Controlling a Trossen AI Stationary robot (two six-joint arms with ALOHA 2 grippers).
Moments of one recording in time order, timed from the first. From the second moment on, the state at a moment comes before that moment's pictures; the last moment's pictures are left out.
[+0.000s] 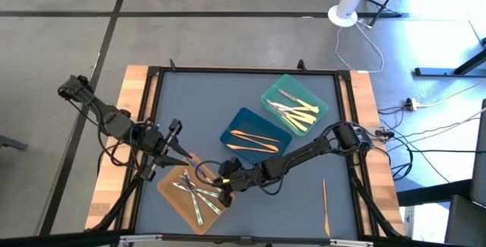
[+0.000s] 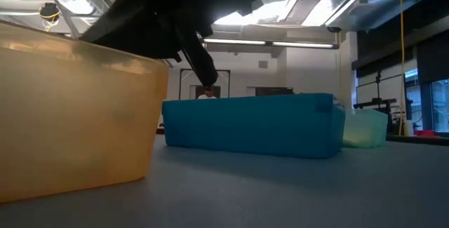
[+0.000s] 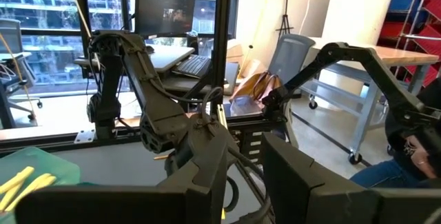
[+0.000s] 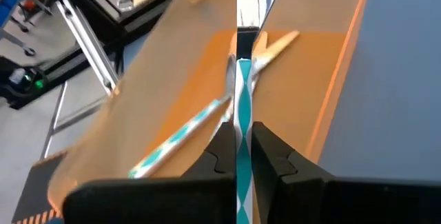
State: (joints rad) left arm -0.59 0.80 0.79 0.01 -0.25 -0.10; right arm 0.37 2.20 1.55 0.11 0.22 0.70
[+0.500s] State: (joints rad) left arm -0.59 0.80 0.79 0.01 -0.25 -0.10; right arm 0.37 2.20 1.55 0.06 0.22 0.70
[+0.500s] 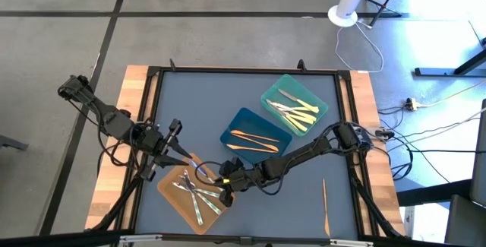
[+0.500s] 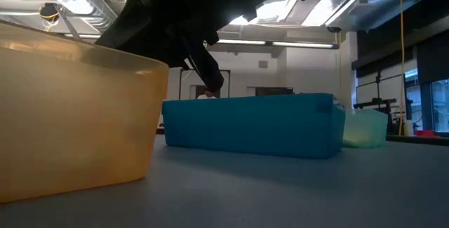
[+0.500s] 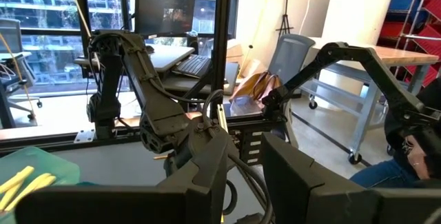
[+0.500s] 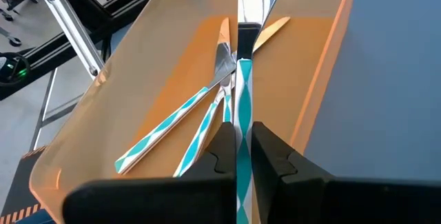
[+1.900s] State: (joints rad) left arm -0.59 0.80 0.79 0.01 -0.25 -0.10; right arm 0.37 2.19 1.55 0.05 0.22 0.70
